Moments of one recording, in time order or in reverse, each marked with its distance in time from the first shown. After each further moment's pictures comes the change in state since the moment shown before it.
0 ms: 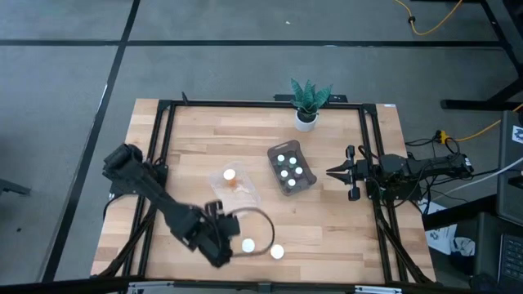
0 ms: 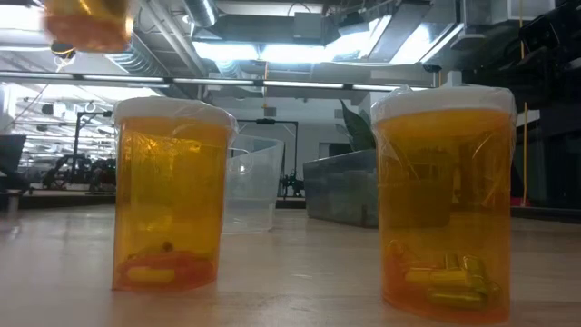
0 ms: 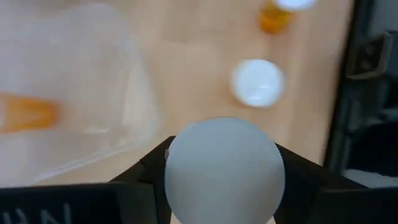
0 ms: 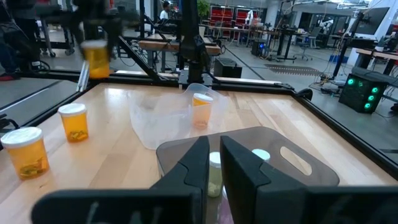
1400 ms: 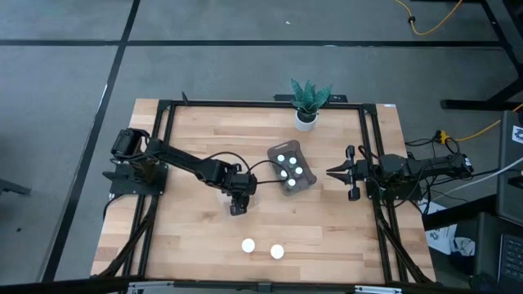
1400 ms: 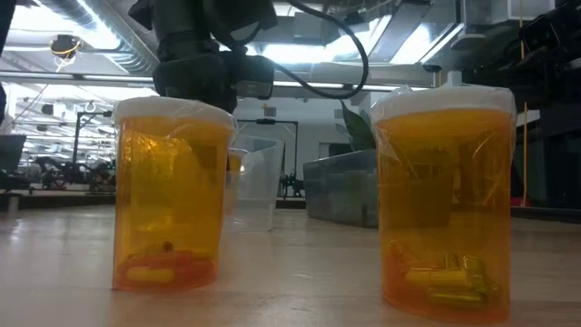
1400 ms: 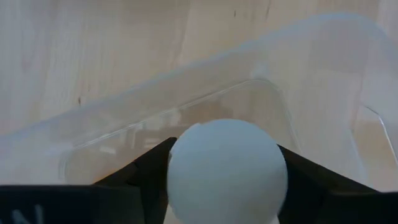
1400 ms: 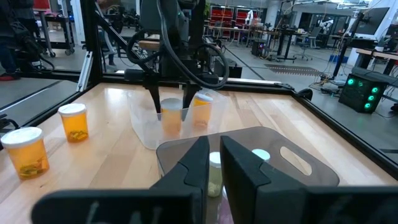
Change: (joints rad) left arm 0.510 -0.063 -0.485 0.510 0.248 0.517; right arm 0.000 0.000 0.000 0.000 0.000 0.000
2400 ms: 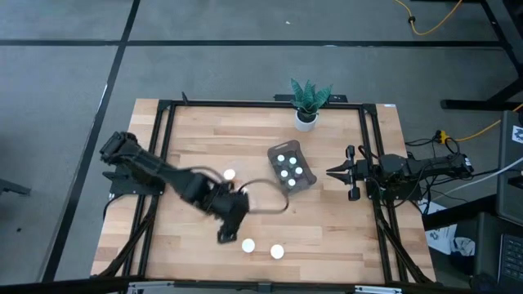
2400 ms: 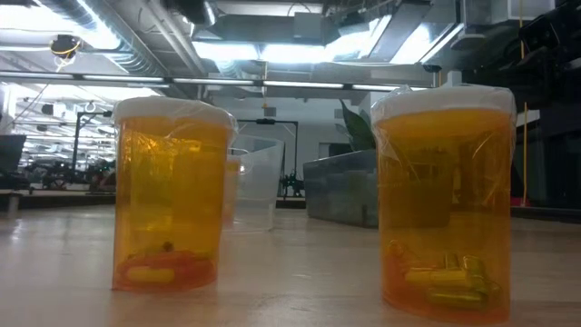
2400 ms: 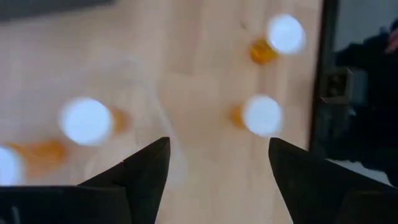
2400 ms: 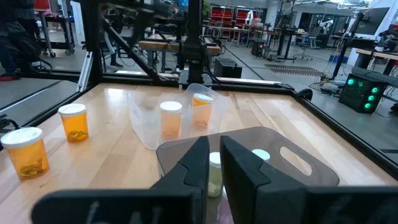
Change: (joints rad) left arm -0.263 -0.068 0.435 -0.421 0.004 -0.247; right arm 0.000 0.000 0.000 0.000 0.000 0.000
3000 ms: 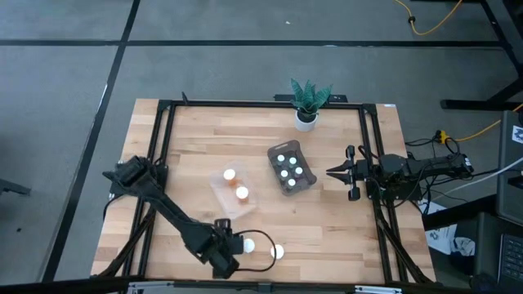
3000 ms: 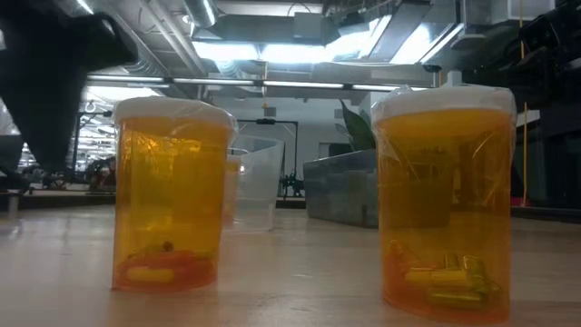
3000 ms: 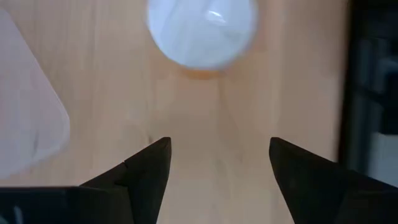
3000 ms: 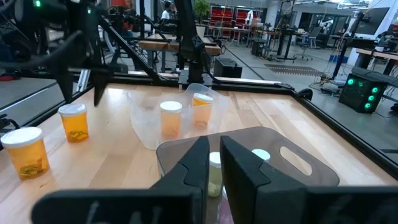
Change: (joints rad) left arm -0.276 0.276 -0.124 0.233 -0.120 -0.170; right arm 0.000 0.000 0.000 0.000 0.000 0.000
